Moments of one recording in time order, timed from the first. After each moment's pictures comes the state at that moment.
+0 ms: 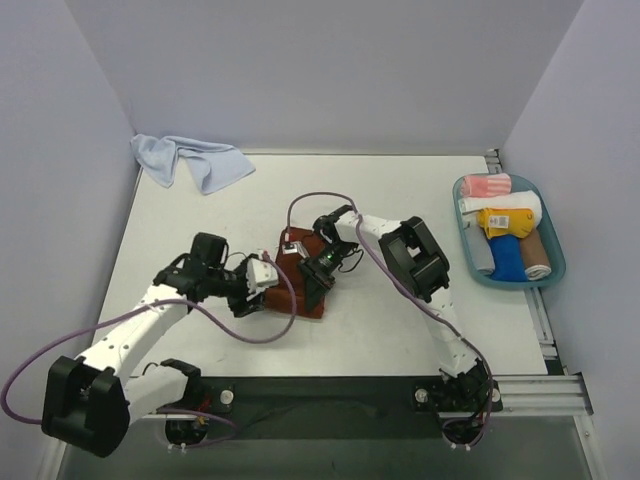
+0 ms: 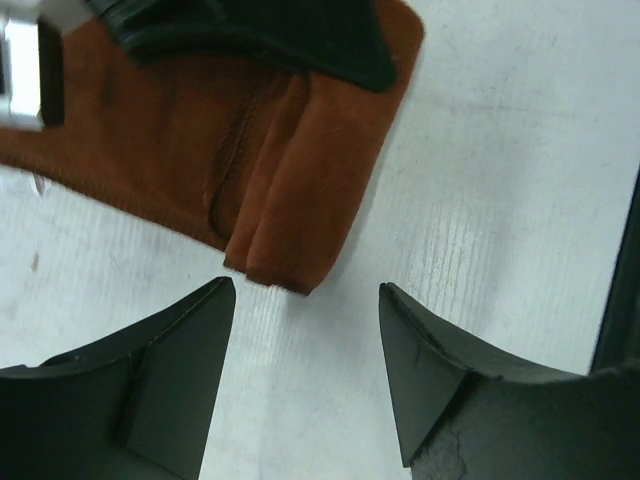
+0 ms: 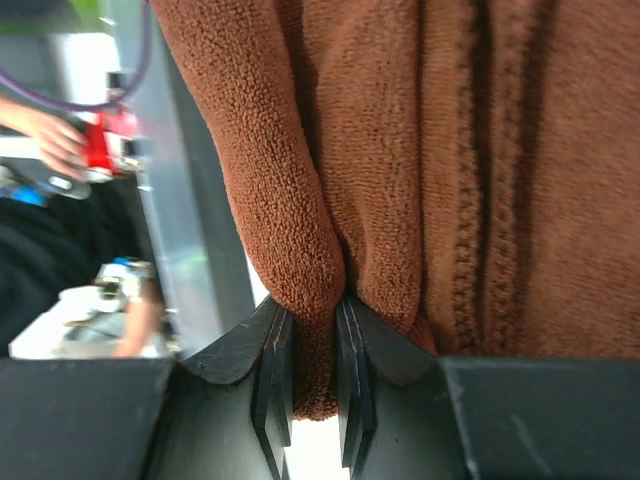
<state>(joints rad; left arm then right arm) -0.29 1.12 0.71 -0.59 0.68 0.80 0.67 2.34 1.66 -1.07 -1.04 -0.50</state>
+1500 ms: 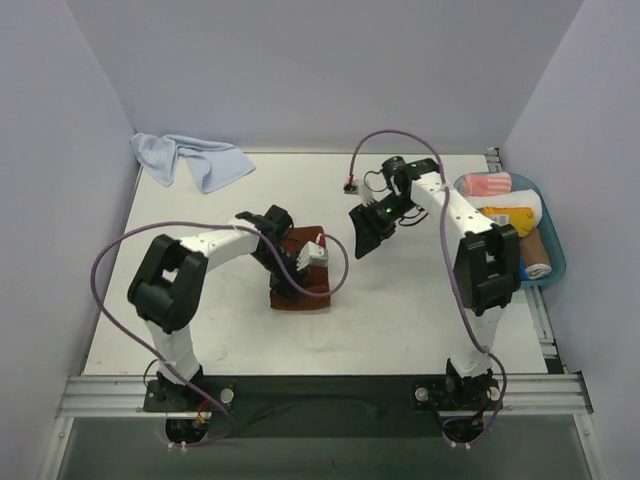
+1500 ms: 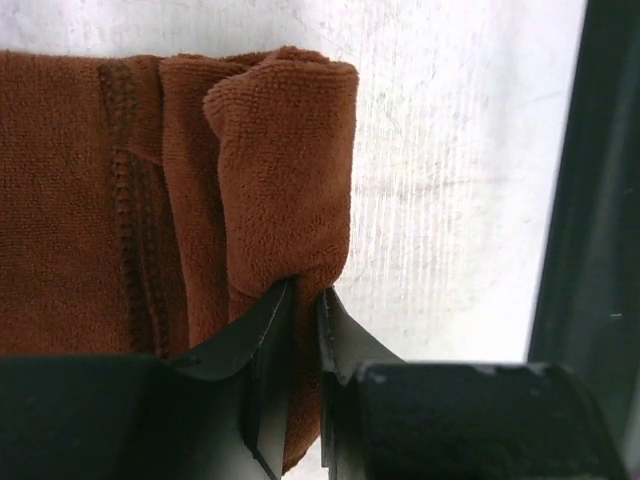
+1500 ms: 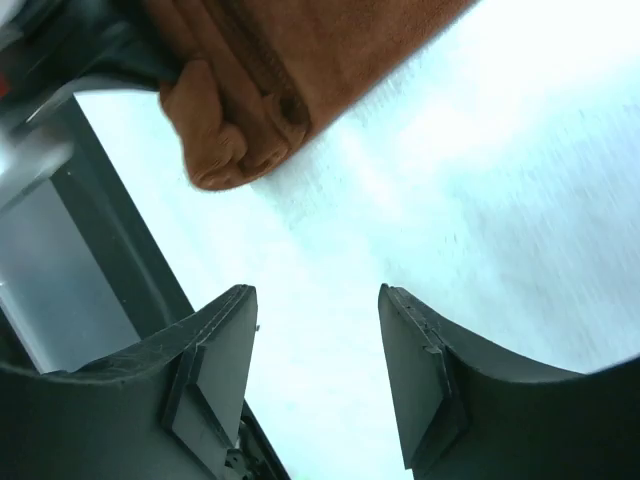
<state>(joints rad) -0.57 1.78 1.14 -0.78 0.69 0.80 0.36 2.03 1.69 -1.17 -0.70 -0.49</state>
